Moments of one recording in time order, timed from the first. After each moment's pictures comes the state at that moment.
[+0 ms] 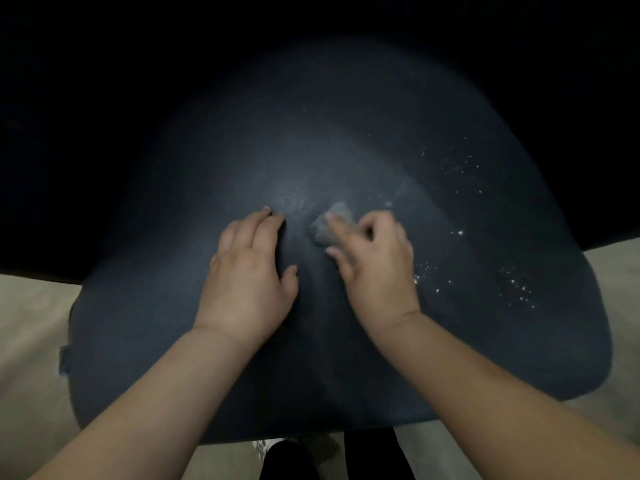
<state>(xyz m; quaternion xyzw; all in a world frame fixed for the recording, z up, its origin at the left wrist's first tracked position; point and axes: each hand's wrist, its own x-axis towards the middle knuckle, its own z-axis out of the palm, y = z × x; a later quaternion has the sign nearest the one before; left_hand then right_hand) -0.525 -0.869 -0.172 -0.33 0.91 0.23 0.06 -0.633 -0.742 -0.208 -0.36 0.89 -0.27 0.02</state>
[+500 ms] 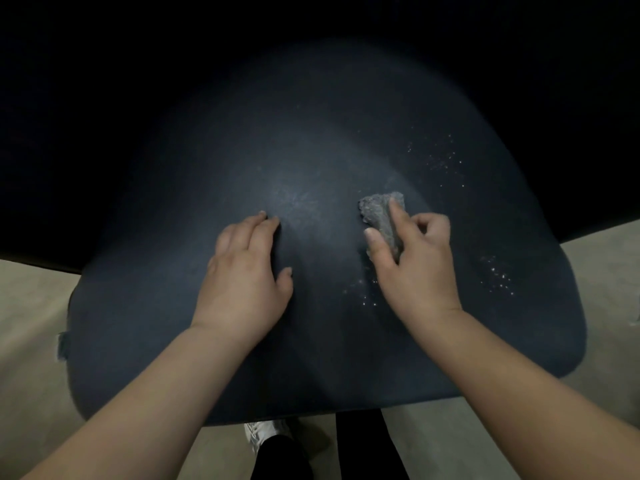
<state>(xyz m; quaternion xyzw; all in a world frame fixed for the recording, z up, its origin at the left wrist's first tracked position) -0.512 -0.856 -0.168 -0.33 0.91 0.23 0.06 -0.649 -0.698 -0.178 -0.22 0.92 -0.29 0.13</state>
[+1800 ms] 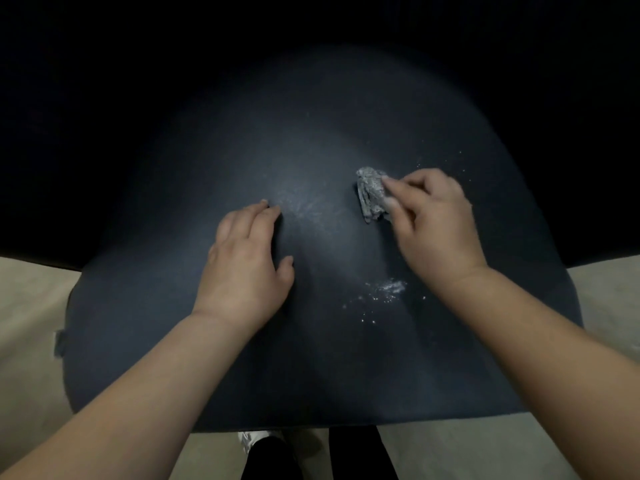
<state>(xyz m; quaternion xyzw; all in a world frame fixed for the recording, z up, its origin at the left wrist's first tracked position) -0.533 -0.868 -0.167 -0.35 0.91 0.24 0.04 -0.718 -0.724 -0.171 -0.37 0.89 -0.25 0.05</state>
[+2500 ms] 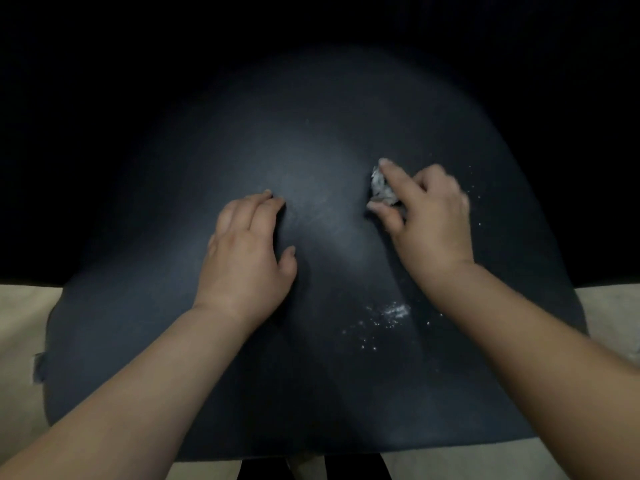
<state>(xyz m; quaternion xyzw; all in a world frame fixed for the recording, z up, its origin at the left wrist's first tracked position) -0.562 -0.887 -0.175 -0.35 0.90 0.24 0.02 -0.742 -0.750 -0.193 -0.38 0.91 -0.17 0.04</state>
